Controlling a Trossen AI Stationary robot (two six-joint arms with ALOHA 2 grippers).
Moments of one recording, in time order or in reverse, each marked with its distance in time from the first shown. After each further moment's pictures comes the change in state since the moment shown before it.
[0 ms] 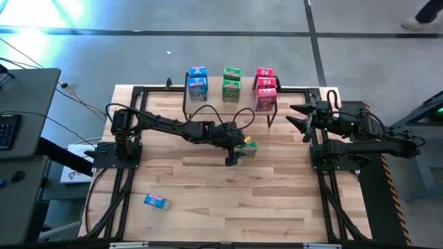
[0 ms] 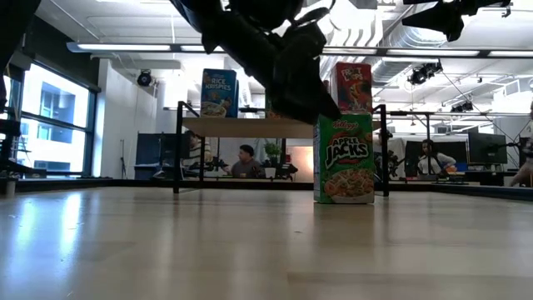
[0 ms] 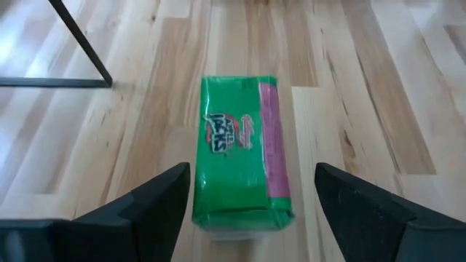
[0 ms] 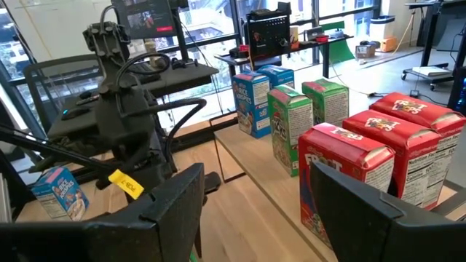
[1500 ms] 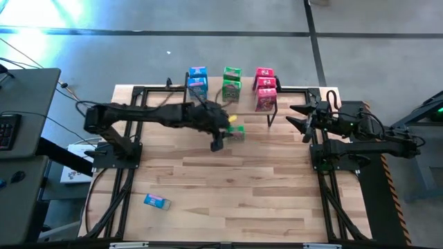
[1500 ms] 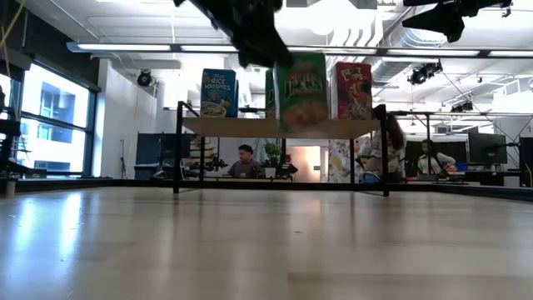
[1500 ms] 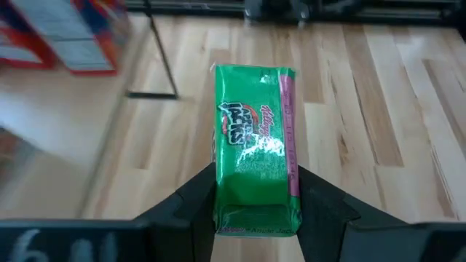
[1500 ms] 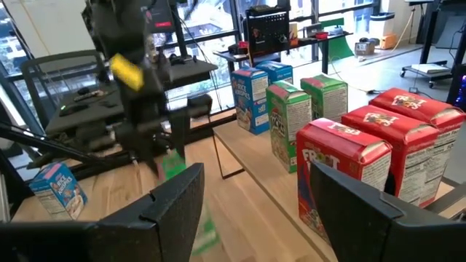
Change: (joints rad) left arm 0.078 -0.292 0.000 -0.276 0.007 0.030; right arm 0.000 0.000 0.000 -0.015 0.000 0.000
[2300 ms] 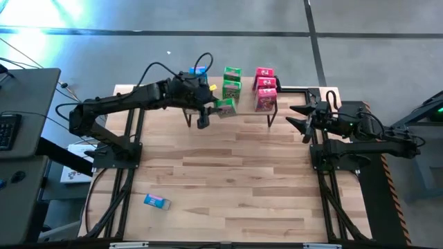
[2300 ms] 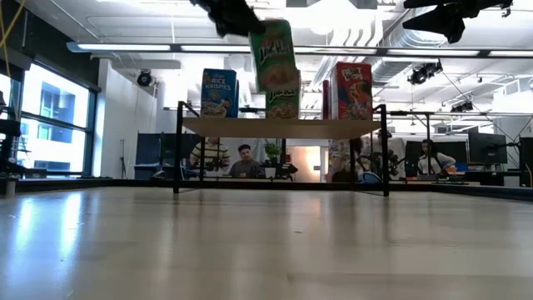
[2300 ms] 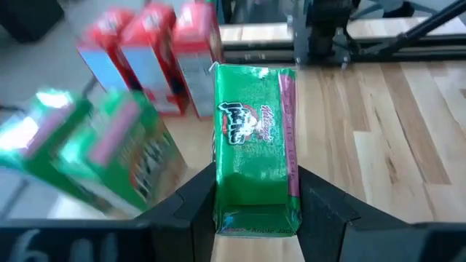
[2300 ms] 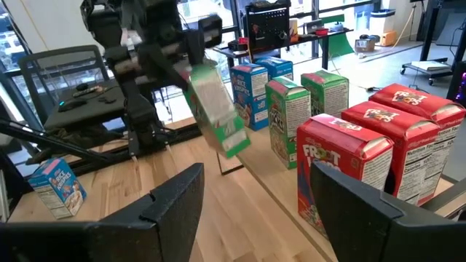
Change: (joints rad) left arm 0.175 -0.192 0.061 -0.125 0.029 0.163; right arm 0.000 0.000 0.000 -0.014 0.000 0.000
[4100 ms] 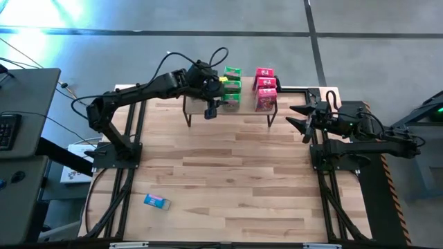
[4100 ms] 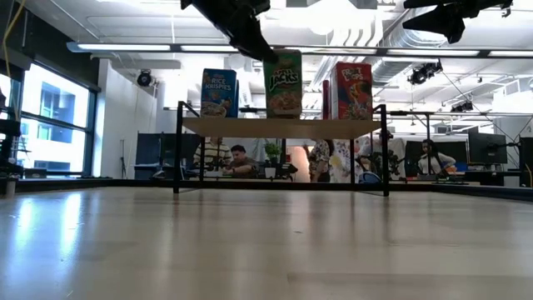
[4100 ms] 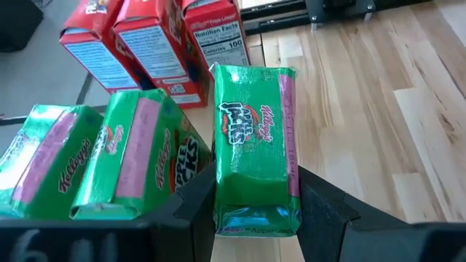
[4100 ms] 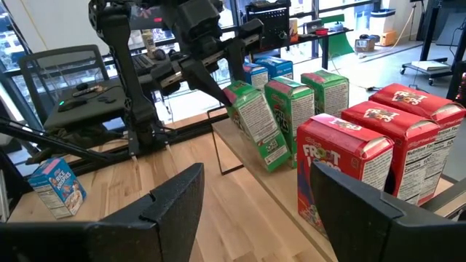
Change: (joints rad) left arm 0.118 0.211 0.172 -0.075 0.101 0.245; right arm 0.000 0.000 0.000 0.000 0.000 0.000
